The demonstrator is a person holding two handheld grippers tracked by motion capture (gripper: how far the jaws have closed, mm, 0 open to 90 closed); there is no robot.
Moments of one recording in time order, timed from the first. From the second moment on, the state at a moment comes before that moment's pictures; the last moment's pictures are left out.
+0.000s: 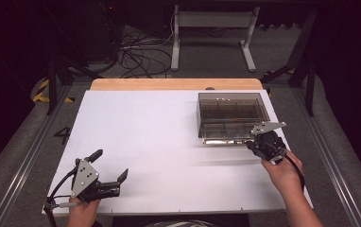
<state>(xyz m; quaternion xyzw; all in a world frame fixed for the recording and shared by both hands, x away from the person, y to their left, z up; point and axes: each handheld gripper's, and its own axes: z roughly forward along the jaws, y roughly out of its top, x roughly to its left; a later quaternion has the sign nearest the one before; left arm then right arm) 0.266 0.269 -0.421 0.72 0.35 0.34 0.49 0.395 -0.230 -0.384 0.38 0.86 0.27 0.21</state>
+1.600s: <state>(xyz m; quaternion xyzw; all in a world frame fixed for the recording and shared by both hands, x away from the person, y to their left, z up) 0.266 0.271 -0.421 0.72 0.35 0.34 0.49 0.437 -0.220 -0.393 0.41 0.82 0.30 0.25</state>
